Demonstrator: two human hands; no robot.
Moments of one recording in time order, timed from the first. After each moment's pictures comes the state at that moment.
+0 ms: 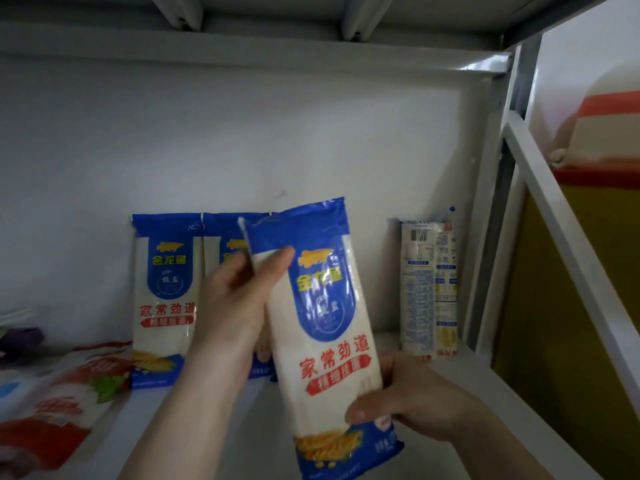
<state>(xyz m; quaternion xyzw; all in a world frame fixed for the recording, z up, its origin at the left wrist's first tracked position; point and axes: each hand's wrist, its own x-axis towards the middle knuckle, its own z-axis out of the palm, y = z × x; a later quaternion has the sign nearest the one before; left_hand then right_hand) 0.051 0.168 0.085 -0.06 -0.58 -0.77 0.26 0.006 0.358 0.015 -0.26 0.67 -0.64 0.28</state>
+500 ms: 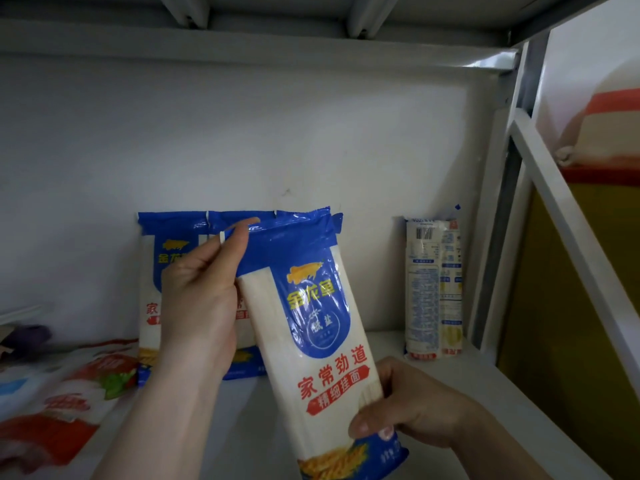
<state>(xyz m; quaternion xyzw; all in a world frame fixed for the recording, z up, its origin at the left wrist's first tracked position) 0.052 0.151 0.096 -0.04 -0.51 -0.78 0.36 0.009 0.351 0.011 -0.27 0.67 -0.61 0.31</state>
